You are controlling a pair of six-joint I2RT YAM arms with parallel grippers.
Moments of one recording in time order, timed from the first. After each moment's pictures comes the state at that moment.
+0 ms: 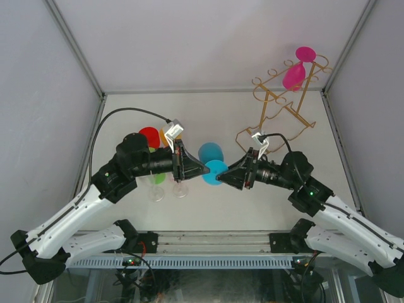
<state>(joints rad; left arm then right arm) -0.81 0.91 1.02 -0.27 0.54 -0.54 0.80 0.73 0.70 0.03 -0.47 0.69</state>
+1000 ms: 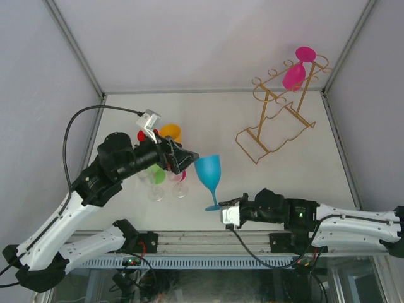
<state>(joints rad) -0.75 0.83 1.11 -0.44 0.17 -0.48 1.30 0.71 0.54 -0.18 -0.07 -0.56</state>
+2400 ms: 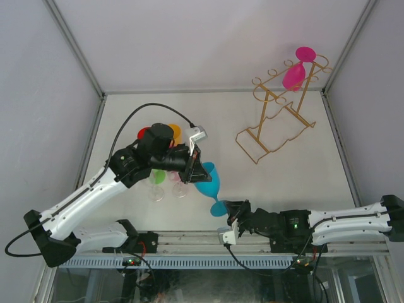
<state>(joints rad) -0.83 1.12 1.20 -0.62 0.57 -0.29 1.54 0.74 0.35 -0.07 0.41 -0.95</state>
